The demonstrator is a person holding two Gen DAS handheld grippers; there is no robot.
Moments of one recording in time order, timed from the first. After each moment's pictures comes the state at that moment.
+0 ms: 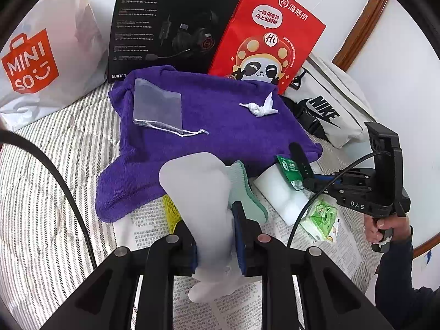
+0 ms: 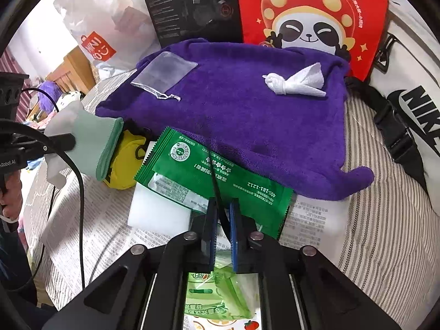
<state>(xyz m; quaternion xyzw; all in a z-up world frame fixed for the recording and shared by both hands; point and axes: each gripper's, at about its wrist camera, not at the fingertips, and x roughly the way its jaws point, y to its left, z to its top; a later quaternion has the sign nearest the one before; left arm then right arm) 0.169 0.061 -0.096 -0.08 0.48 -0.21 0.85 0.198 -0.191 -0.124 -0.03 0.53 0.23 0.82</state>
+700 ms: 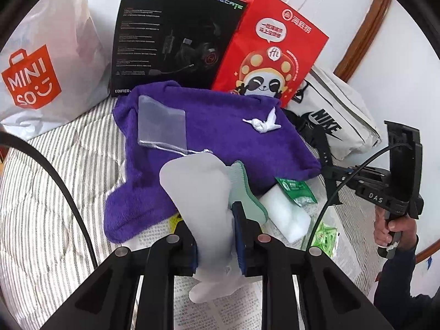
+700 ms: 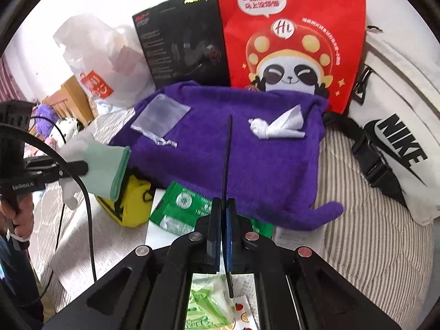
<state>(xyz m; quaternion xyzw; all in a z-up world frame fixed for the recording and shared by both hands) 0.184 0.066 -0.086 -0.08 0.46 -0.20 0.86 0.205 -0.200 -0.078 -0.01 0.47 0.20 0.86</state>
